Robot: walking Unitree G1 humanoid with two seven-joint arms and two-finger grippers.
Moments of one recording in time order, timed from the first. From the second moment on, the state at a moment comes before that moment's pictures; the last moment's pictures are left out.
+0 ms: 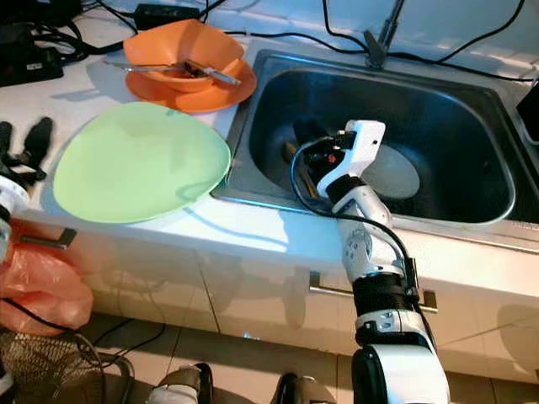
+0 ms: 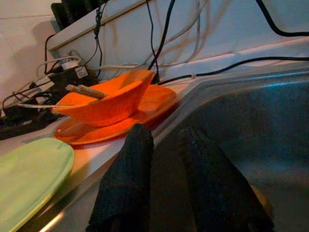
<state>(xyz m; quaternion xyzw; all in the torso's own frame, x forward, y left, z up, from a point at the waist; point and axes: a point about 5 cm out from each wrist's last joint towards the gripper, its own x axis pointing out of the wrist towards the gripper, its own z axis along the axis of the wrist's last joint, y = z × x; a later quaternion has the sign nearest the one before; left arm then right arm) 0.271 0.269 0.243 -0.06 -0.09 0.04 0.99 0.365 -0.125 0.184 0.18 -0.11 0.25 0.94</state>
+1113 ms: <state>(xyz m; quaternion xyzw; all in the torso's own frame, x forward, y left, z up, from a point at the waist) 0.261 0.257 0.218 -0.25 0.04 -0.01 0.97 0.363 -0.122 0.186 0.18 -0.11 0.26 0.94</state>
